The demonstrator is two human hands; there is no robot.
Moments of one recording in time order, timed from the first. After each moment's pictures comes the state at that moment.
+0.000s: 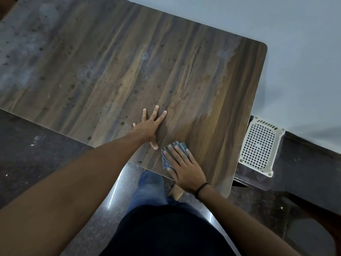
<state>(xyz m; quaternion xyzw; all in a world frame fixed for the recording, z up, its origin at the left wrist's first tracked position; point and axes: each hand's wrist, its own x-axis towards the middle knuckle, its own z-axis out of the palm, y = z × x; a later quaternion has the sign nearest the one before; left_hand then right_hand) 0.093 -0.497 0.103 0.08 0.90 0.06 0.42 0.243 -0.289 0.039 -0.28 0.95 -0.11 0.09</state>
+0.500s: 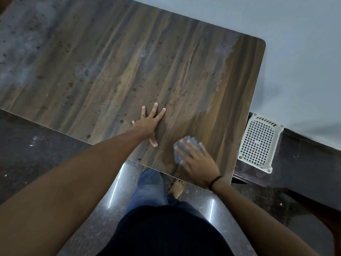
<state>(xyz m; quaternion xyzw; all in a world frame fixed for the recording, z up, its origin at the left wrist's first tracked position) 0.092 -0.497 0.102 0.08 0.90 0.06 0.42 0.225 -0.243 0.044 -0.29 0.95 -0.06 0.10</state>
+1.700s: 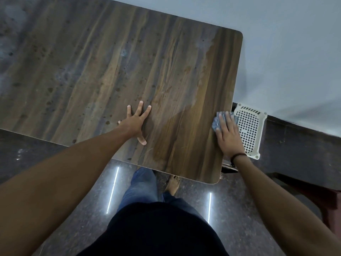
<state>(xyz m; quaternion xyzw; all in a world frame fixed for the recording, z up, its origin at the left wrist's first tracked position) 0.090 -0.499 0.098 0.09 0.90 0.03 0.42 0.178 -0.116 0.046 0.02 0.99 -0.15 0.07</state>
